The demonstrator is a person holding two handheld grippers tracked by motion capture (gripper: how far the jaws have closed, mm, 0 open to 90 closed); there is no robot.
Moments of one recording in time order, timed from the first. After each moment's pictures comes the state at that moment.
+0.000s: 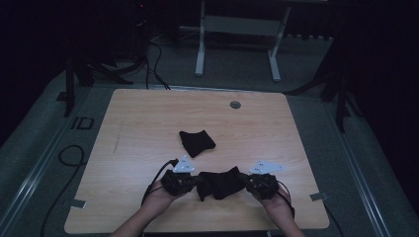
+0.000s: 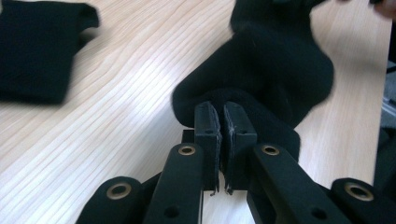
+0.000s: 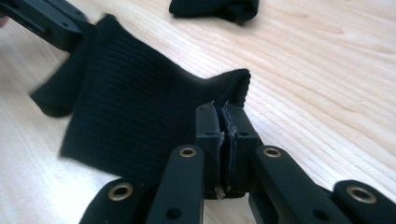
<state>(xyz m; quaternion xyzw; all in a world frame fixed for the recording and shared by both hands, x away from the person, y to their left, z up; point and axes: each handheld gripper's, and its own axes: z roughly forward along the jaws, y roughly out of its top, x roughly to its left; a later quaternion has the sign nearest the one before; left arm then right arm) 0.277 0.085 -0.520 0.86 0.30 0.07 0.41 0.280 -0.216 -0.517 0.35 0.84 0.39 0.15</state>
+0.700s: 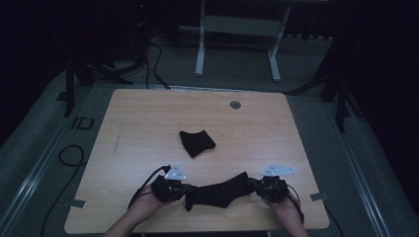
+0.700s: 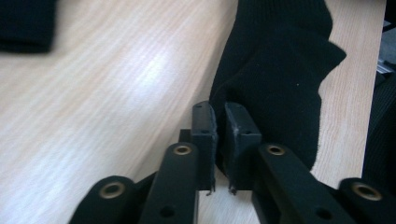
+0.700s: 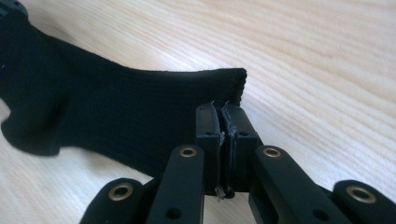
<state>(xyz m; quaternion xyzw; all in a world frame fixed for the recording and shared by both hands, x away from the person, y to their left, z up) 0.269 0.098 -0.539 0.89 0.27 0.04 0.37 0.279 -0.247 -0.534 0.39 0.83 0.37 0.12</state>
